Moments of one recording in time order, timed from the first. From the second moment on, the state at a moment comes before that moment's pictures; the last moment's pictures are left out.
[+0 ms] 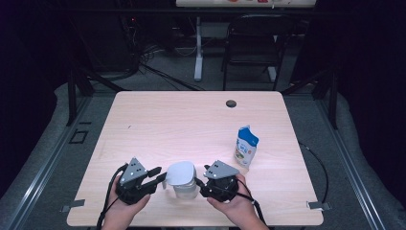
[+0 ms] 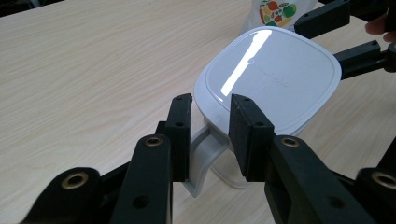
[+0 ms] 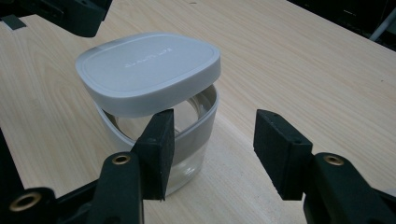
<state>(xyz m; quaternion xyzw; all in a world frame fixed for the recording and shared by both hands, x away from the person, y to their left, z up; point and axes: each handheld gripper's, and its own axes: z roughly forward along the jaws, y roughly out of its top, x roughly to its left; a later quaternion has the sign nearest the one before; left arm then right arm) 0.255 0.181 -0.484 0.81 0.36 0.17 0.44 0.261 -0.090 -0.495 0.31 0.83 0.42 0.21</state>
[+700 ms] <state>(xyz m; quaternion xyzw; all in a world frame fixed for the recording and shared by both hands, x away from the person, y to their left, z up) 0.246 0.198 -0.498 0.80 0.37 0.17 0.44 0.260 -0.085 -0.486 0.30 0.83 0.42 0.22</state>
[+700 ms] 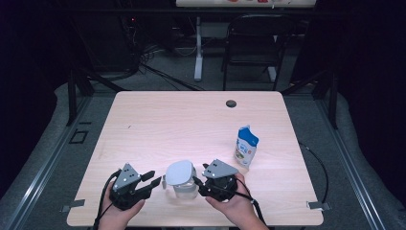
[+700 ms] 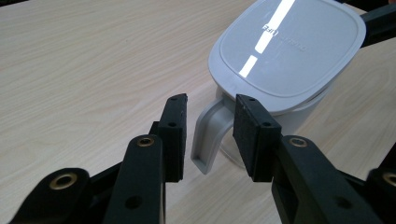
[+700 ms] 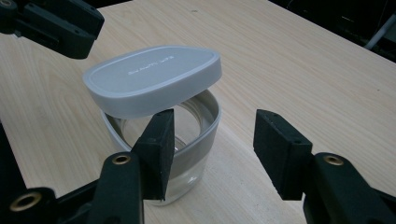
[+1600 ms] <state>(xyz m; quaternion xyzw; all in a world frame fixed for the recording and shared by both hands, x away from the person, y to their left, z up) 0.247 0.206 -0.509 0.80 0.39 0.17 0.43 0.261 -0.075 -0.472 0.29 0.82 0.43 0.22</state>
